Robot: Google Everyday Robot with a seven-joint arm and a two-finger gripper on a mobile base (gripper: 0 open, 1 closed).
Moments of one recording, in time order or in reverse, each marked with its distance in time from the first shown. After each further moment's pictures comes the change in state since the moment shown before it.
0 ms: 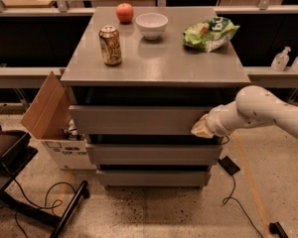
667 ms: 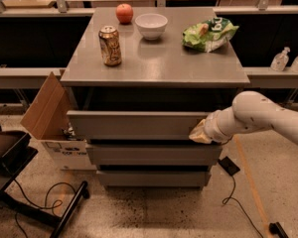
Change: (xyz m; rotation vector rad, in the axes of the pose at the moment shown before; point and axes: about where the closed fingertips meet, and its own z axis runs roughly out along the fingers) arm 0.001 0.021 0.006 -0.025 0.013 -0.026
